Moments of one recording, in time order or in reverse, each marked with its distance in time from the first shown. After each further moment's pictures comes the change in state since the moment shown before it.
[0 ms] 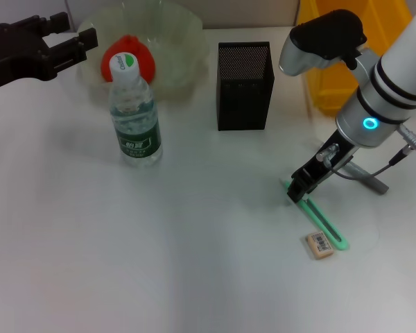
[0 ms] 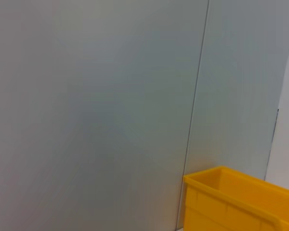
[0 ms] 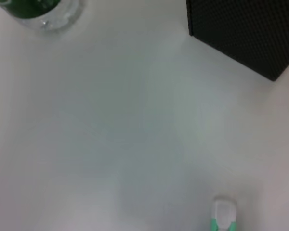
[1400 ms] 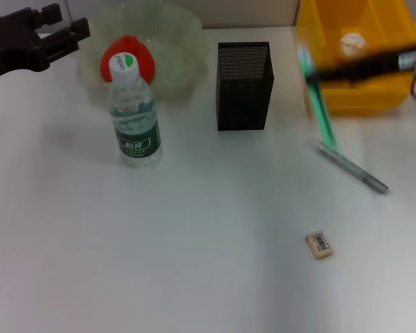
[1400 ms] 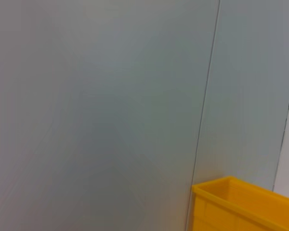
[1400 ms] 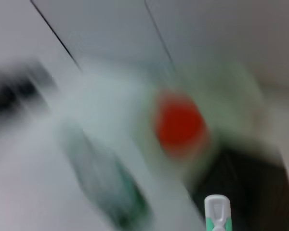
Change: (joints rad) left arm -0.012 0.001 -0.028 -0.016 -0.014 -0.003 0.003; right arm -0.259 -0.023 0.553 -0.365 0.396 -0.160 -0.427
